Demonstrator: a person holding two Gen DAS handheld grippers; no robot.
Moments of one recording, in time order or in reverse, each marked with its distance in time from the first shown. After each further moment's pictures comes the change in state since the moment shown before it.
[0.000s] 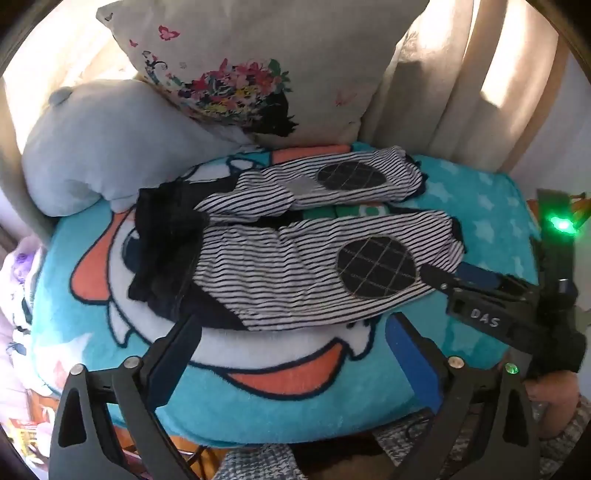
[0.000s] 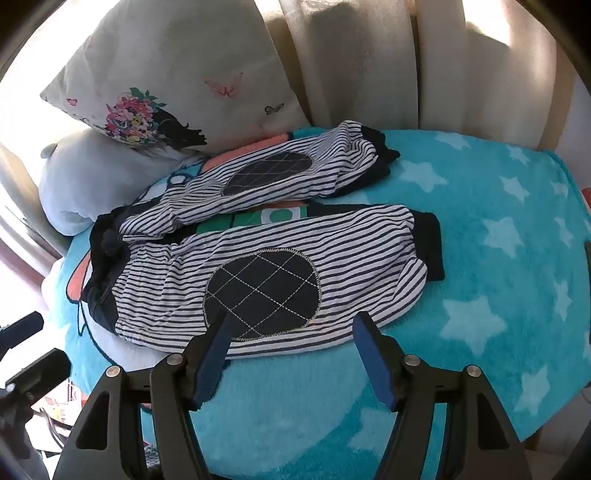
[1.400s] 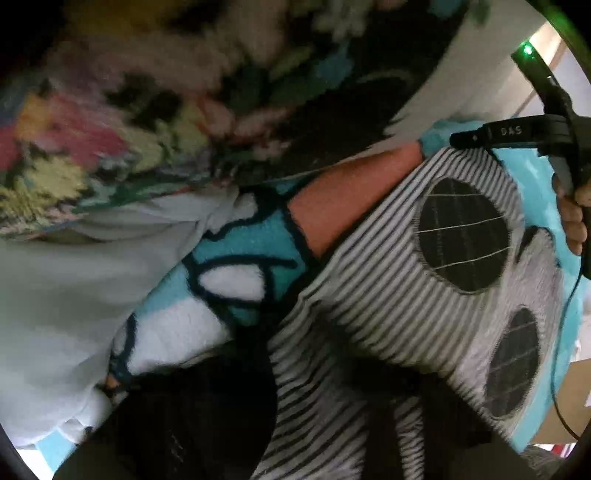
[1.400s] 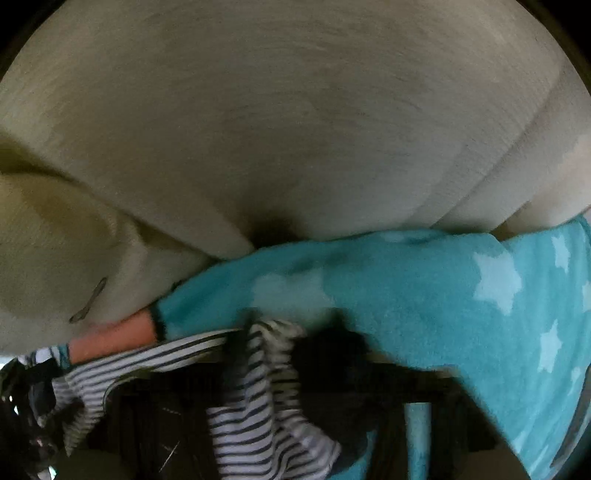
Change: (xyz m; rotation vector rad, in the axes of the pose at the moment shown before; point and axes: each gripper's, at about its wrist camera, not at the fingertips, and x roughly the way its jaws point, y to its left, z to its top) left arm 0.197 0.056 0.152 0.346 0.196 -0.155; right arm 0.151 -0.060 0.218 0.094 0.146 -0.182
